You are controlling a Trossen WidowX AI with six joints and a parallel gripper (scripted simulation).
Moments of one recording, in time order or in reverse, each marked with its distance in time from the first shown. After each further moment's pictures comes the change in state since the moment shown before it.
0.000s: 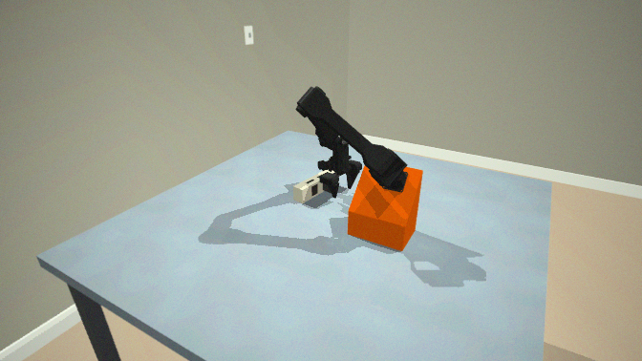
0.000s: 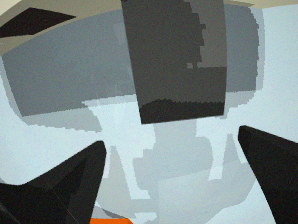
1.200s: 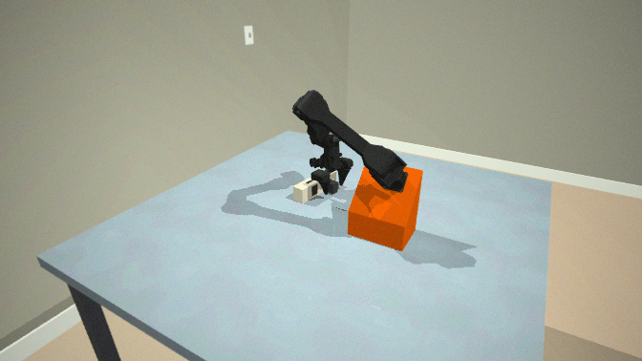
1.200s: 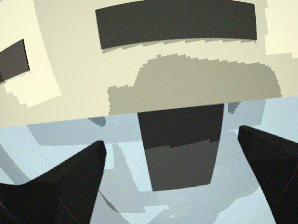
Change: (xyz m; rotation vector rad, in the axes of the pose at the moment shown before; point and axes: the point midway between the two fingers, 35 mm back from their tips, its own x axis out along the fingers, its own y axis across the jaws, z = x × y) arm -0.004 0.000 0.040 -0.002 0.001 -0.008
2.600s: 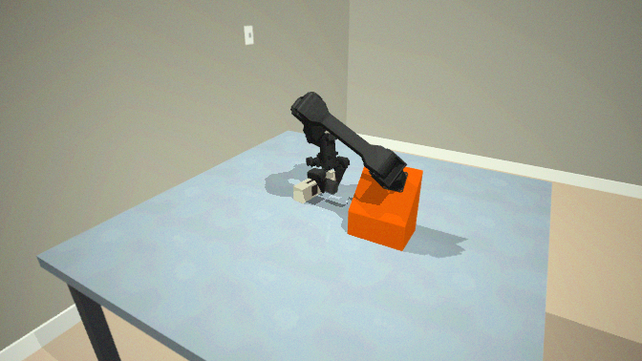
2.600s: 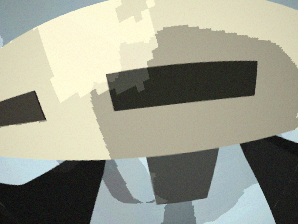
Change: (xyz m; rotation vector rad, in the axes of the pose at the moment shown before) arm -0.002 0.001 0.016 0.009 0.017 0.001
